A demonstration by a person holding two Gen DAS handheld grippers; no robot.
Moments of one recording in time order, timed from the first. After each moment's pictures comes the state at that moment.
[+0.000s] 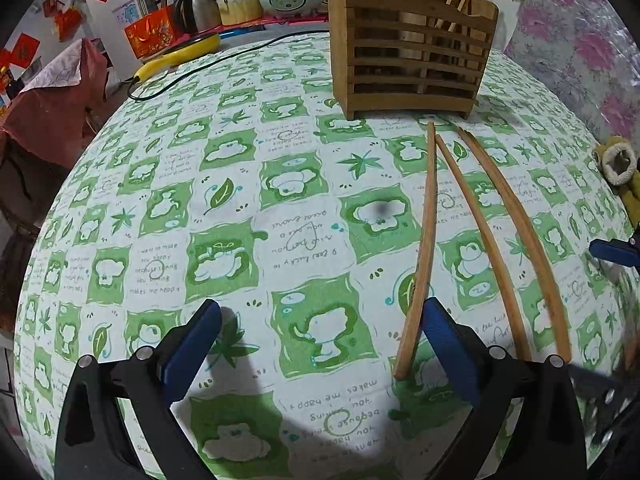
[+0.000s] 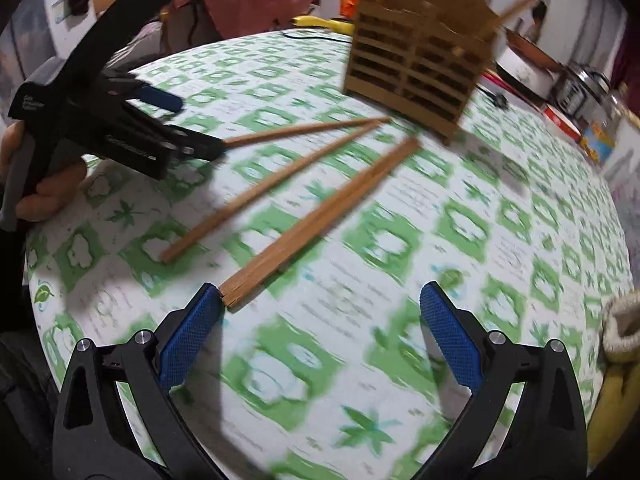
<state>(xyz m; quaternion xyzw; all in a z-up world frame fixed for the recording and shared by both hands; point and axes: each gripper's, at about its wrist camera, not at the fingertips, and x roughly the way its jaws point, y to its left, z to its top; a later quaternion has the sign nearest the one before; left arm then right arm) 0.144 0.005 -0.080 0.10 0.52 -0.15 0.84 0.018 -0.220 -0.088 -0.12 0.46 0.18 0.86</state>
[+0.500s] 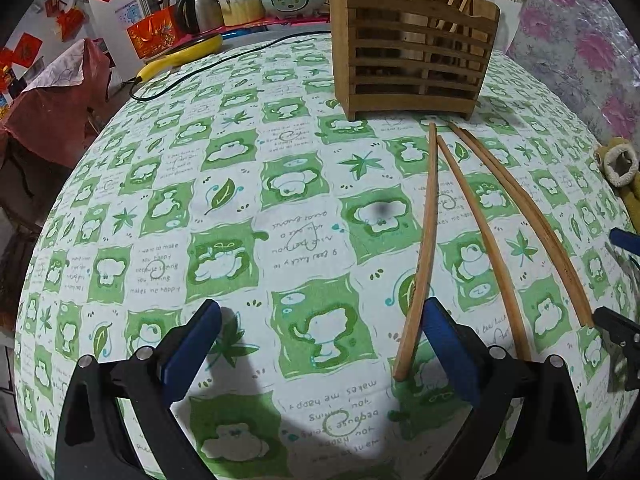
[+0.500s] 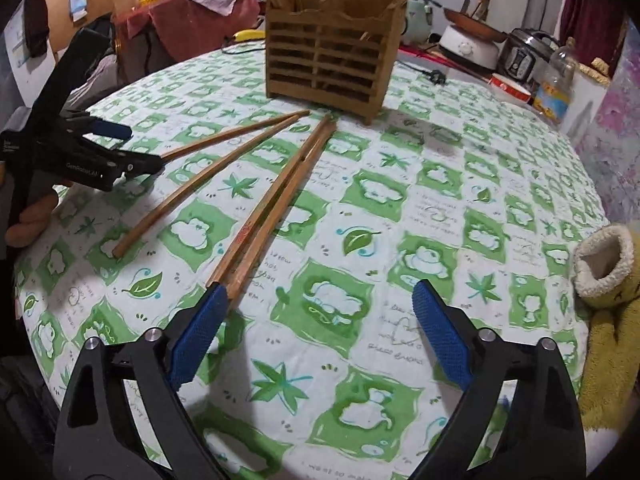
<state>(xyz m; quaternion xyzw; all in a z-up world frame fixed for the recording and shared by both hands) 0.142 0.003 -0.080 0.10 0.52 -0.15 0.84 0.015 -0.261 -0.083 -0.07 0.46 0.12 0.88</state>
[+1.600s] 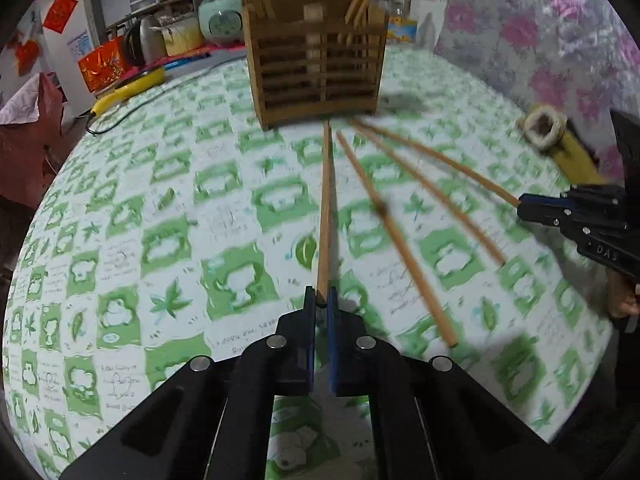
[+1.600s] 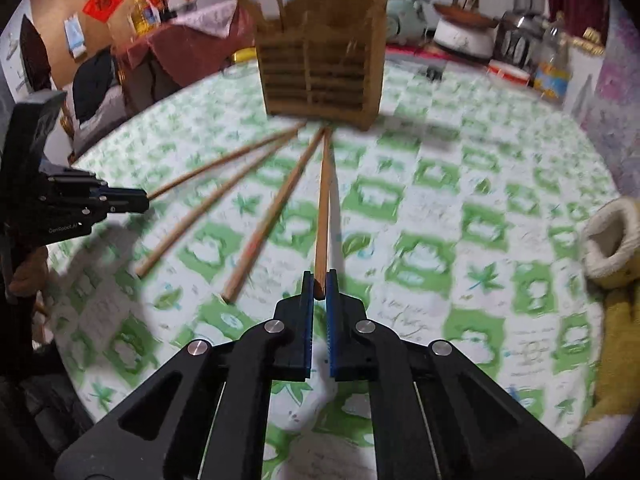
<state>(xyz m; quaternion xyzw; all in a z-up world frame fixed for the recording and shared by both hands) 0.086 -0.011 -0.052 0.10 0.48 -0.25 0.84 0.005 -0.279 -0.063 0.00 0.44 0.14 0.89</state>
